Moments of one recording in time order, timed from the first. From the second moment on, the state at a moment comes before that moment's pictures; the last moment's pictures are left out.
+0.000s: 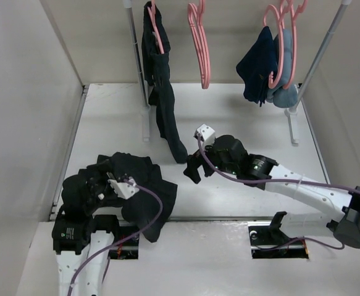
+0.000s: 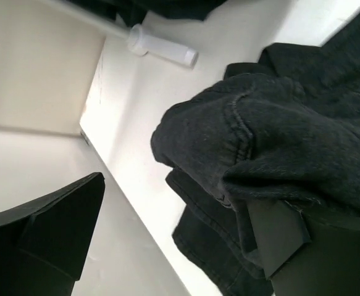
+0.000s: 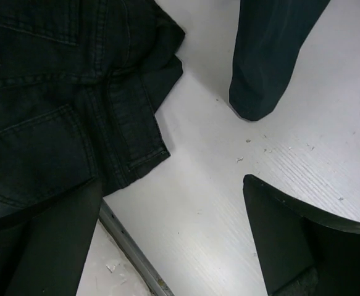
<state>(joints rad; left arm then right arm) -0.02 0.24 0.75 -0.99 0.44 1.11 0.95 1.17 0.96 -0.28 -0.01 0.21</state>
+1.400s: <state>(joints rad) -0.02 0.51 0.78 -0.83 0.25 0.55 0.23 0.77 0.76 -0.48 0.27 0.80</state>
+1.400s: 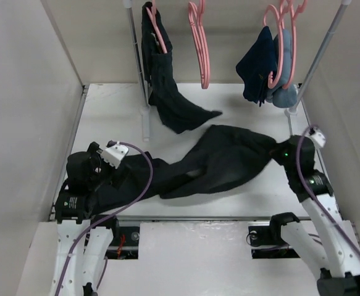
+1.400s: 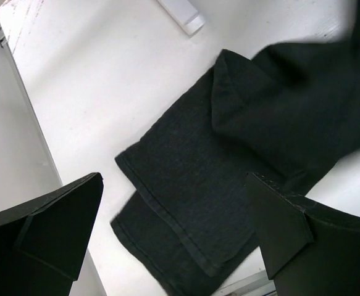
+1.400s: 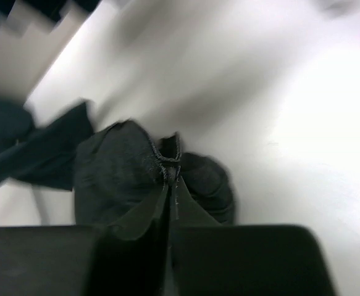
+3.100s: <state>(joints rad) 0.07 1.60 0.87 -0.28 0.02 0.53 0.12 2.15 1.65 -0.60 0.33 0.45</state>
